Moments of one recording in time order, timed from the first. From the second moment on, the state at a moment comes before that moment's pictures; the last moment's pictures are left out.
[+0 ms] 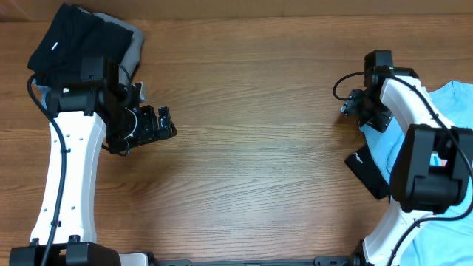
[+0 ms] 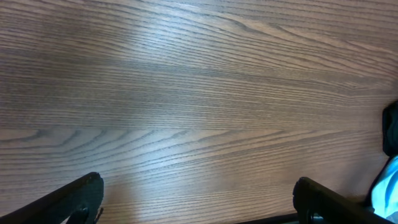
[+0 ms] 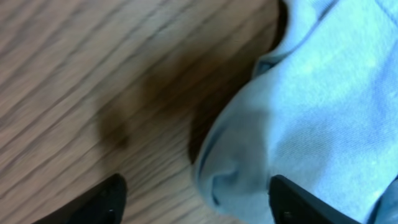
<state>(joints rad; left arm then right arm) 0.05 1.53 1.47 -1.37 0.30 -0.15 -0.09 2.03 1.45 -0.89 0.16 0.50</state>
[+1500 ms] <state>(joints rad) 0.28 1.53 2.14 -1.69 0.14 -0.15 0.83 1.90 2.28 -1.27 -0.03 0.25</state>
